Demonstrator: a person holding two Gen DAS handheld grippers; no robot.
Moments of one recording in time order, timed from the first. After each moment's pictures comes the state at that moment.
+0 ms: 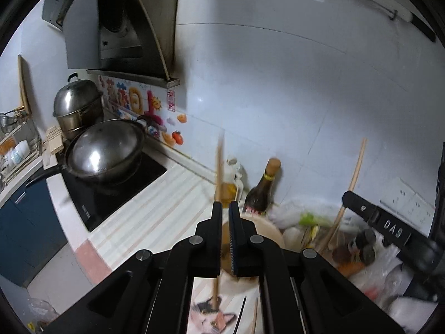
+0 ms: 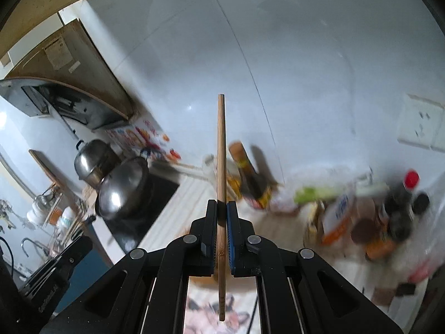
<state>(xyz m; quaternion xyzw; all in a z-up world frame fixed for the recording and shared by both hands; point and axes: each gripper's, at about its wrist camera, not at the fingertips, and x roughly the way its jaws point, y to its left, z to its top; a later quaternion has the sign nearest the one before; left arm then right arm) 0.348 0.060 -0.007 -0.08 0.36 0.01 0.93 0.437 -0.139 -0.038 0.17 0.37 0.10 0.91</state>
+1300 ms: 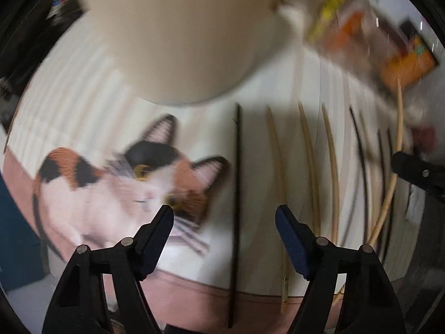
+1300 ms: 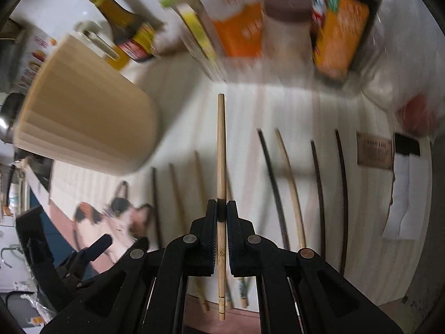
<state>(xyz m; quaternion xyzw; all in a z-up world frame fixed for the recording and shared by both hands) 0.290 -0.031 -0.345 0.02 0.66 -0.09 0.75 0.327 -0.204 -0.315 0.19 0.63 -0.05 0.75</state>
